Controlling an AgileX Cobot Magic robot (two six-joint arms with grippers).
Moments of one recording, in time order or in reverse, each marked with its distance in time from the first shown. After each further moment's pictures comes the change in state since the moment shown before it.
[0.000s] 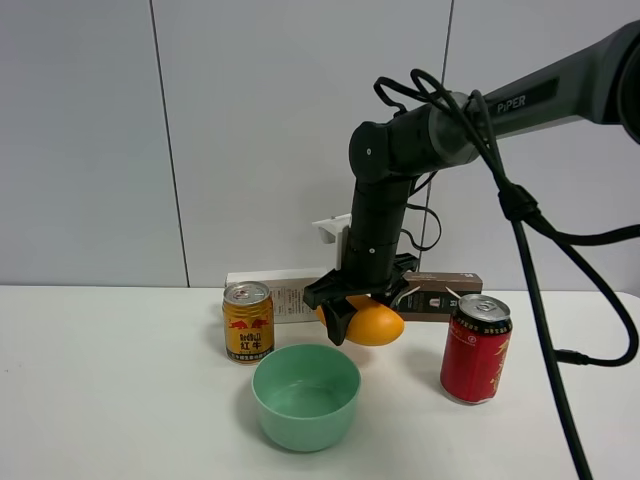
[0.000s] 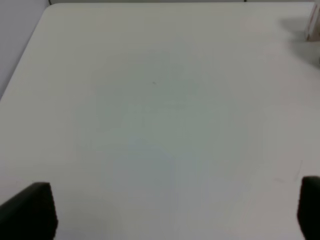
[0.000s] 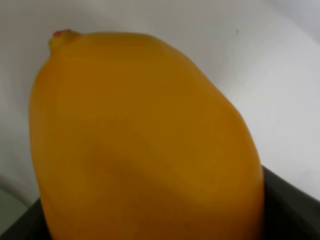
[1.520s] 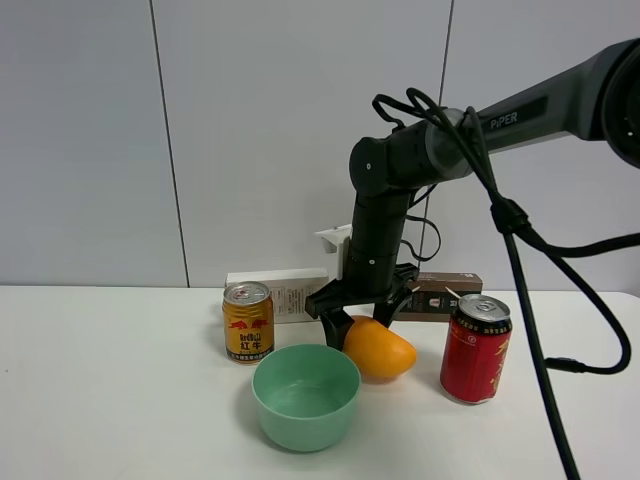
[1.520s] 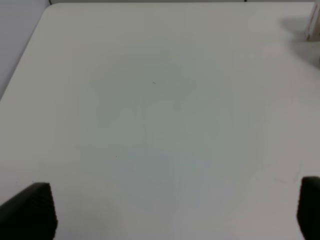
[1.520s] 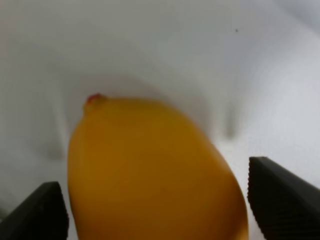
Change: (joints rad) left arm 0.000 0.000 0.000 0.000 0.000 0.000; right arm -0.008 0.032 0.000 -0.004 -0.017 0.021
